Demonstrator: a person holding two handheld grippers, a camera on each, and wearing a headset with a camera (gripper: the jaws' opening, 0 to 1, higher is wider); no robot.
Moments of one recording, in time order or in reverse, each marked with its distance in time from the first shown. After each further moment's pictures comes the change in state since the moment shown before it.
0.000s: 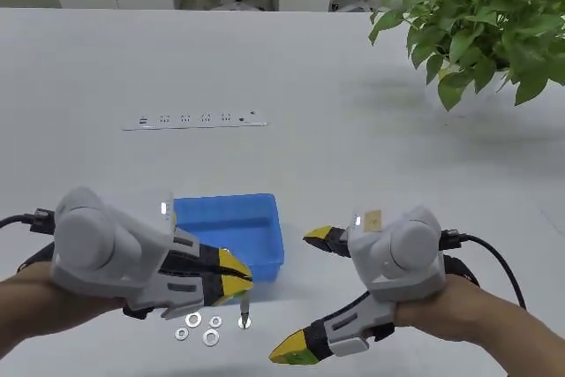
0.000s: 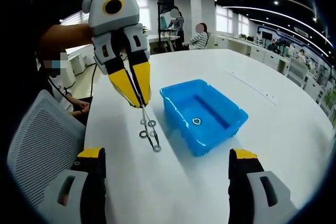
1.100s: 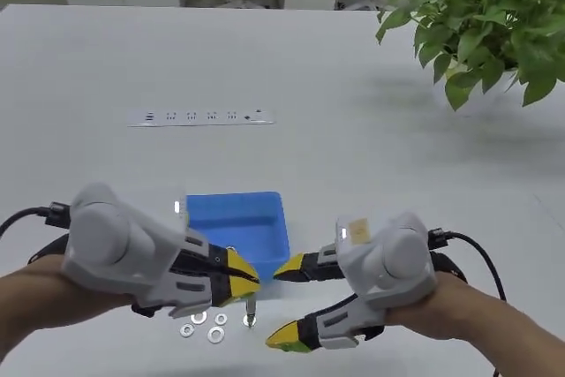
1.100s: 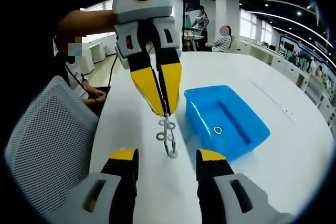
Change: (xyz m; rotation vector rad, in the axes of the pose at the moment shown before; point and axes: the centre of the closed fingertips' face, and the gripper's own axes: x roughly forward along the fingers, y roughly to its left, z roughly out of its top) left arm 0.002 -0.005 0.000 0.011 0.022 -0.023; right arm 0.016 0.027 0.005 -0.137 0.022 0.148
